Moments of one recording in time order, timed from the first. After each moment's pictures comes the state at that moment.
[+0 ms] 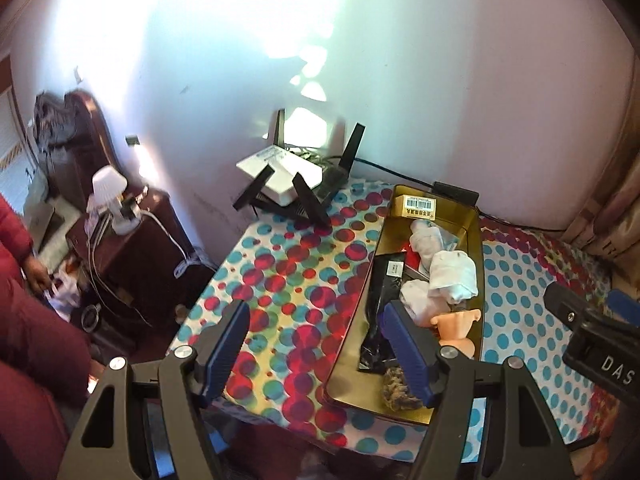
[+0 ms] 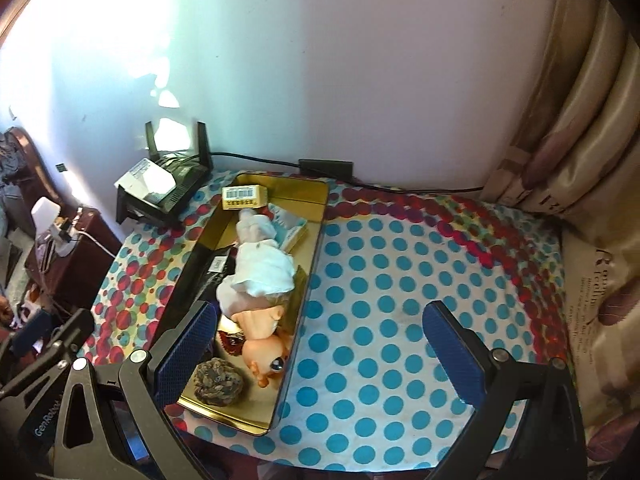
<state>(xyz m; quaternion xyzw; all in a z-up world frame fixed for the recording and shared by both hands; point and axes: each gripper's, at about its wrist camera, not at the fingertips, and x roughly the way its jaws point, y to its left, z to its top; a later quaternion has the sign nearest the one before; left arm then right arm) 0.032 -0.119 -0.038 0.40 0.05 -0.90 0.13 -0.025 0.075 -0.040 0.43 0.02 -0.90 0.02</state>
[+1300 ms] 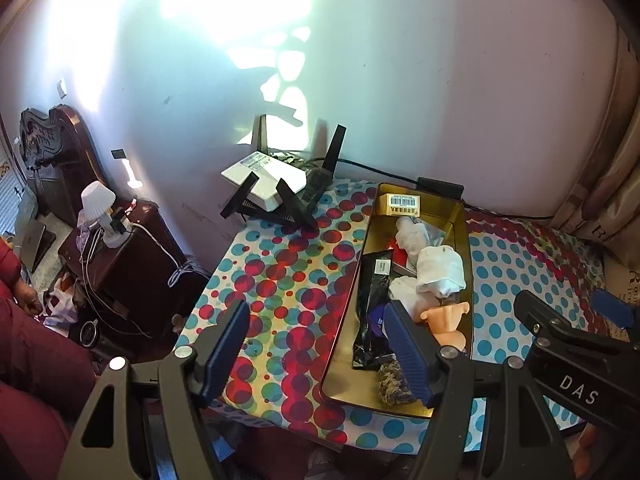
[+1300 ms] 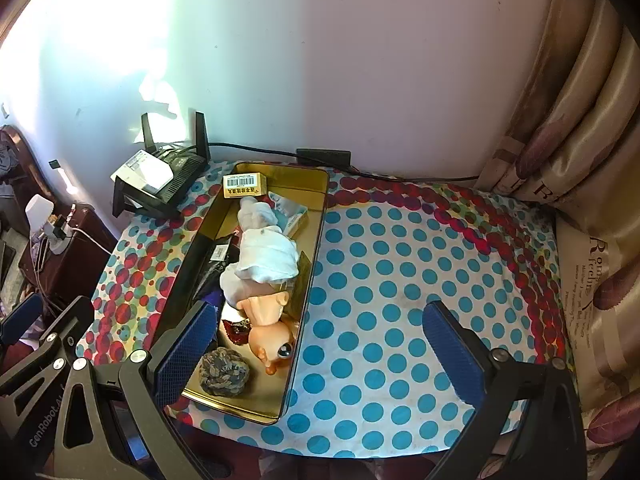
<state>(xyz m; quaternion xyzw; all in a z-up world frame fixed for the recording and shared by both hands) 0.032 -0.115 -0.031 0.41 0.04 -0.91 0.10 -0.016 0.064 -0.044 0.44 0.02 -0.90 0.01</state>
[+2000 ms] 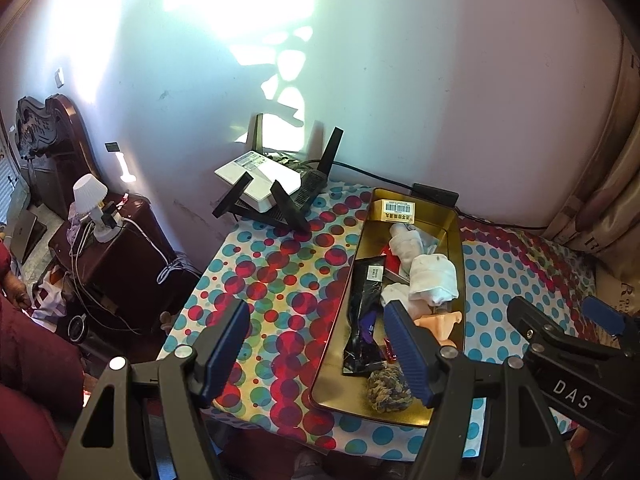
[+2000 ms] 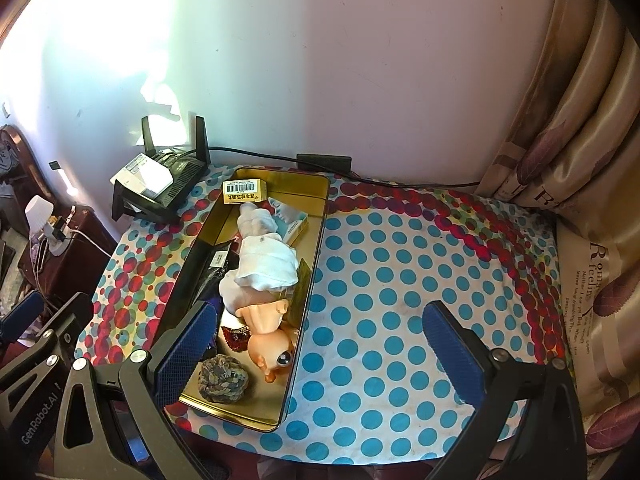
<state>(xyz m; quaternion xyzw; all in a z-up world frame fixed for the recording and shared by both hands) 0.026 -0.120 -0.033 0.41 0.06 -0.91 0.09 -0.019 0.064 -0.043 0.44 0.03 -0.90 0.01</state>
